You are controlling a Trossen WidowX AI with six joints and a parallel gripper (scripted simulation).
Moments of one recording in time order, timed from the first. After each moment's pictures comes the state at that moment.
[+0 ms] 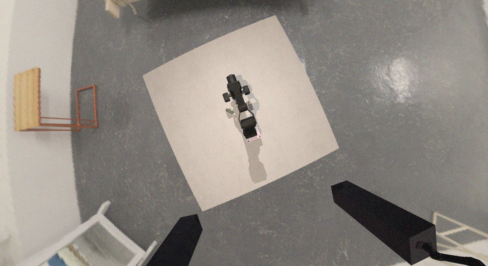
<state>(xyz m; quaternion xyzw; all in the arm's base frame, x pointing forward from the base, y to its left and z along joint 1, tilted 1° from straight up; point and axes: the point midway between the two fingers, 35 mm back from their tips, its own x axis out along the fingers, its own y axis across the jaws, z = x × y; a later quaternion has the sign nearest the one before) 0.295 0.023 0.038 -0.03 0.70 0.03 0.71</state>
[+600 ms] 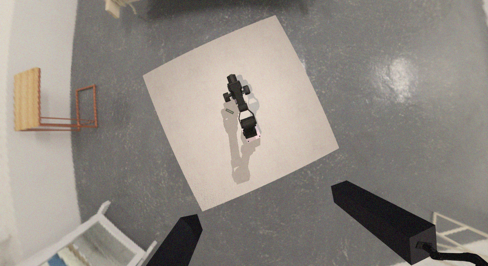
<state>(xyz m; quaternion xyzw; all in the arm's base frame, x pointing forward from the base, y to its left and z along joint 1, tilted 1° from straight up) 0.296 0.020 0.037 -0.03 0.70 0.03 0.71</state>
